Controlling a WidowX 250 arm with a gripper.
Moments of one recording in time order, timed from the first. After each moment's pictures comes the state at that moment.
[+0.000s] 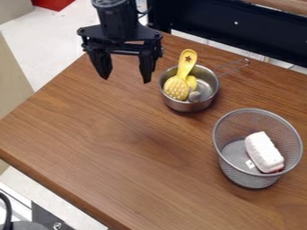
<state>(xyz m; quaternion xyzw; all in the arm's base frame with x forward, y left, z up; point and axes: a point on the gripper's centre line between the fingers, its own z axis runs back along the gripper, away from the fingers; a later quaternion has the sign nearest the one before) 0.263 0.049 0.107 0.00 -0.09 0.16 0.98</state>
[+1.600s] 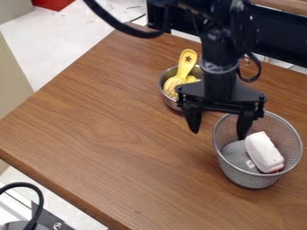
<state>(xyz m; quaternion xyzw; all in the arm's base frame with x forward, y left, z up) 0.274 -0.080 0.056 -0.05 -0.07 0.12 0.99</state>
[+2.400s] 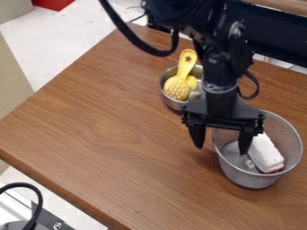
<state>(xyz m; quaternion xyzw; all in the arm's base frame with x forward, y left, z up) 0.277 -0.083 0.025 -0.07 -0.05 0.12 0.99</state>
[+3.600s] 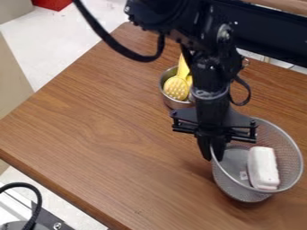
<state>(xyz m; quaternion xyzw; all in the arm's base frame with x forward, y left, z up) 0.253 -0.088 0.035 -0.09 -0.03 0.10 0.99</state>
